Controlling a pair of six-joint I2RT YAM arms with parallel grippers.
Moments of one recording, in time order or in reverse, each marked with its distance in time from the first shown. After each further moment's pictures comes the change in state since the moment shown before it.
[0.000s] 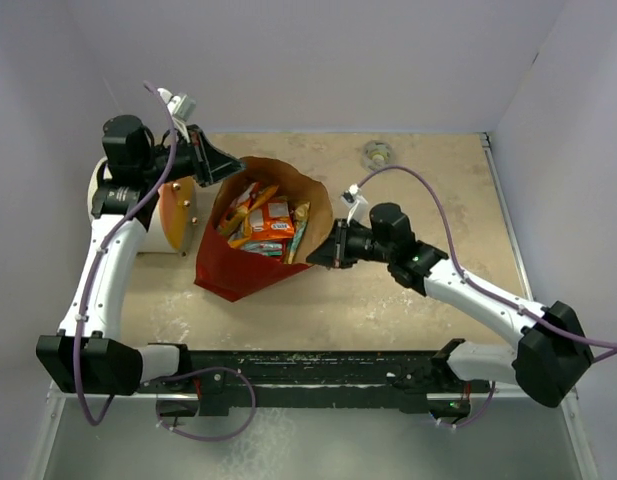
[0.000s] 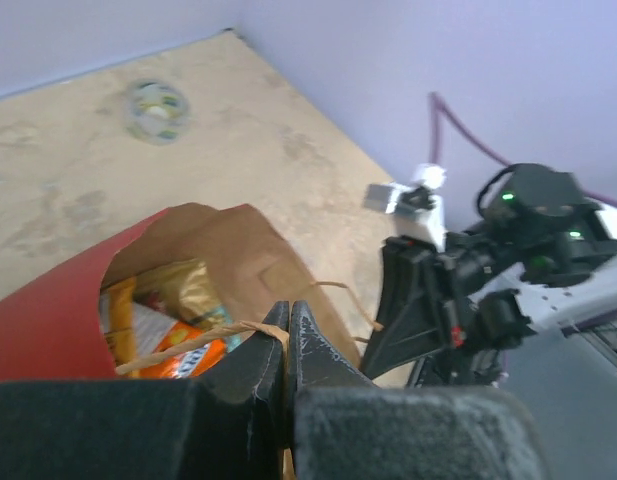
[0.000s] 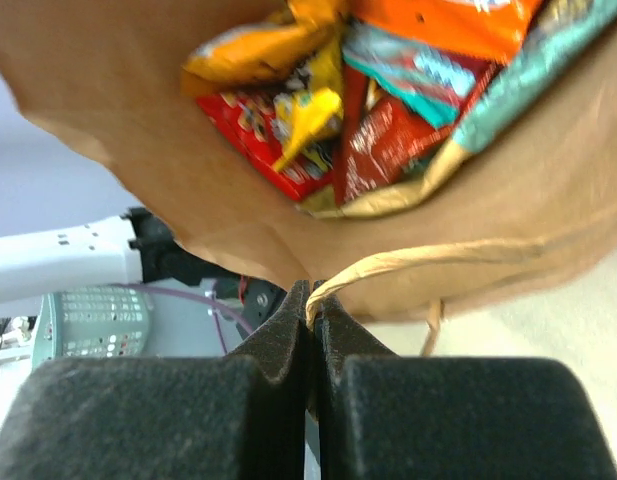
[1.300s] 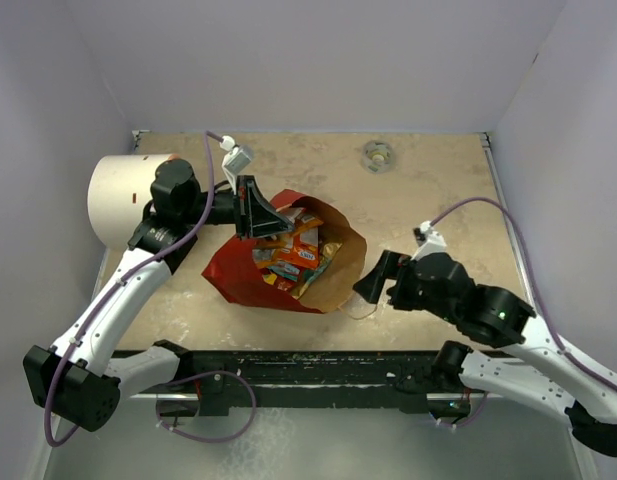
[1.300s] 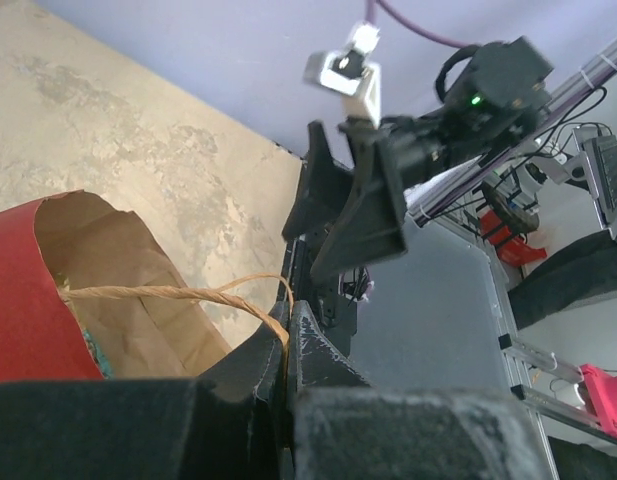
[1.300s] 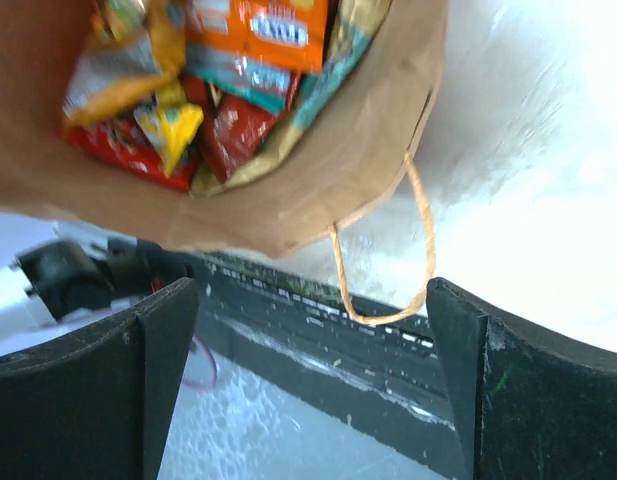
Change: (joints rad) left arm -0.354 -0.168 -0.329 0.309 0.123 -0.194; right arm 0.259 -0.550 -0.006 -0.819 0.645 0.205
